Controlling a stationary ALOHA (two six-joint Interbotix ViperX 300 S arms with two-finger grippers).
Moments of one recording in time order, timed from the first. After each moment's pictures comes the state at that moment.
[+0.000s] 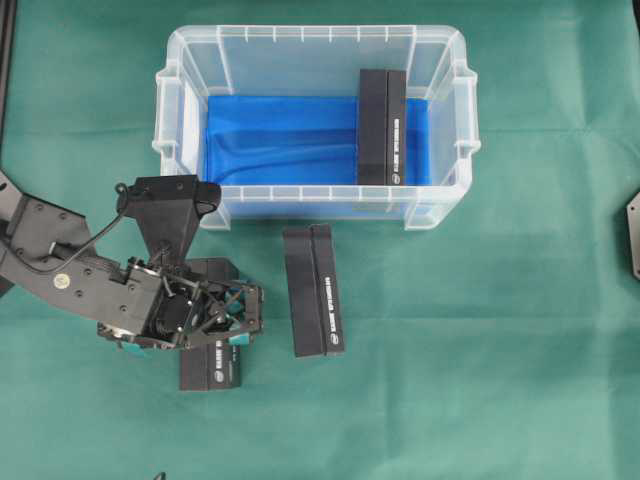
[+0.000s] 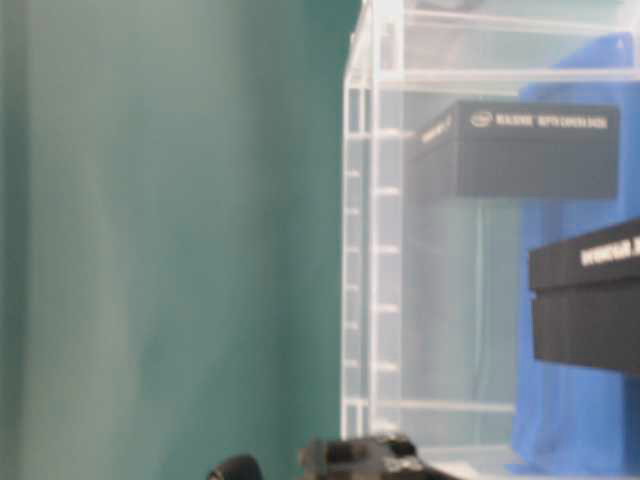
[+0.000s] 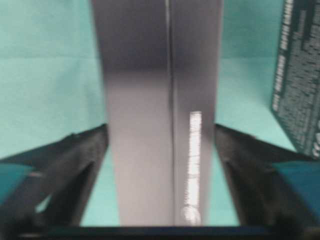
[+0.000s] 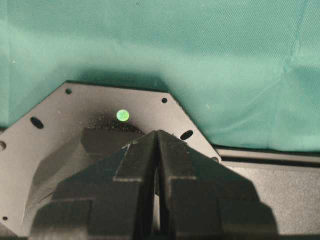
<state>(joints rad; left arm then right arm) -0.31 0.01 0.41 0.08 1.02 -1.95 -0.01 -0.97 0.98 -0.08 1.41 0.02</state>
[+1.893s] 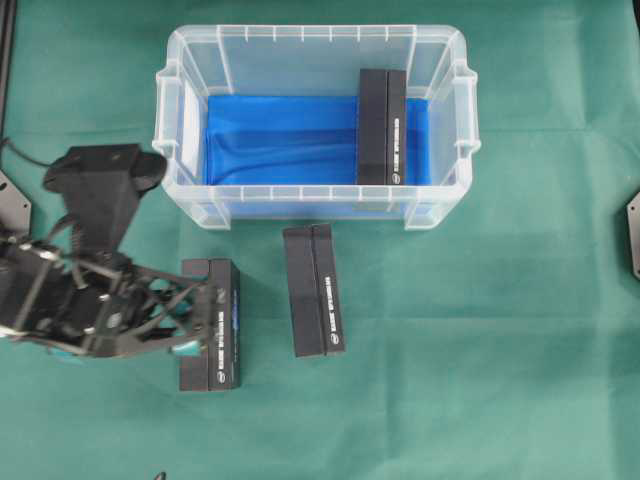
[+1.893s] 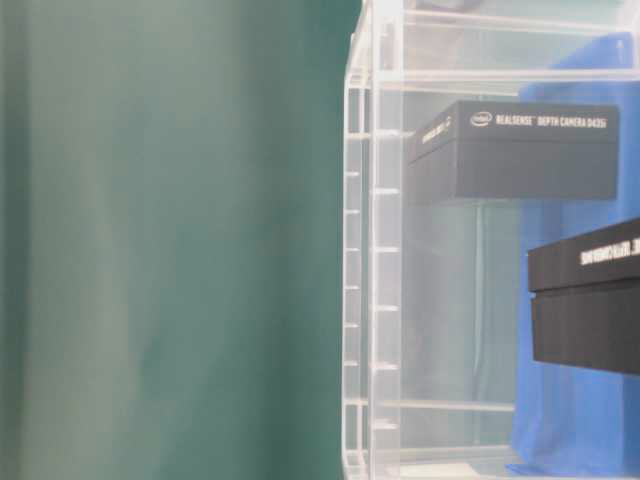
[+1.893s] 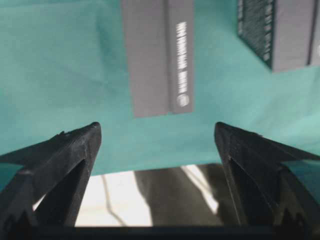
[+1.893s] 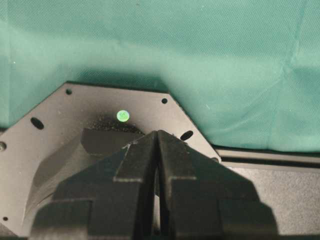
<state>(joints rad) -0.37 -0.21 0.29 0.07 1.27 -1.95 -0.01 -0.97 0.98 -0.08 1.41 0.02</state>
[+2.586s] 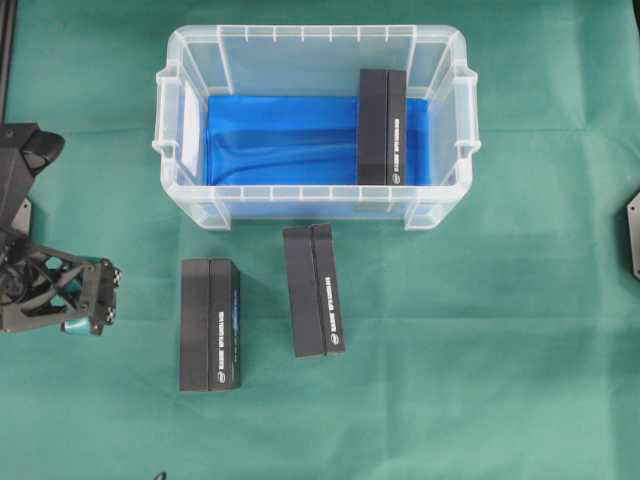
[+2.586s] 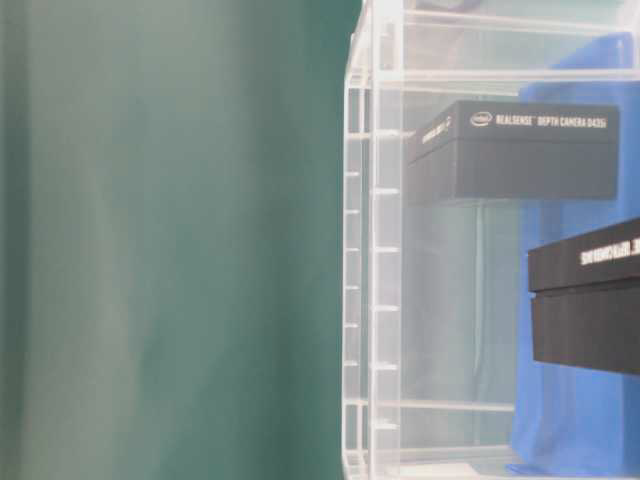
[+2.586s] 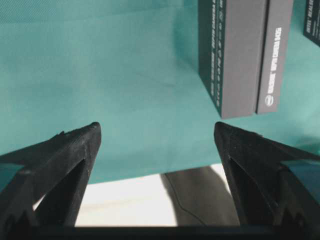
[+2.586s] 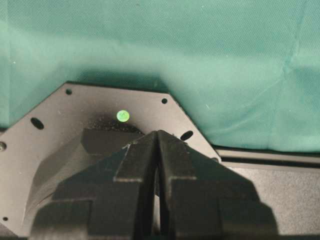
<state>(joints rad) -0.39 -0.48 0.53 0.05 1.28 -1.94 -0.01 -0.97 0.98 -0.08 1.41 0.02</state>
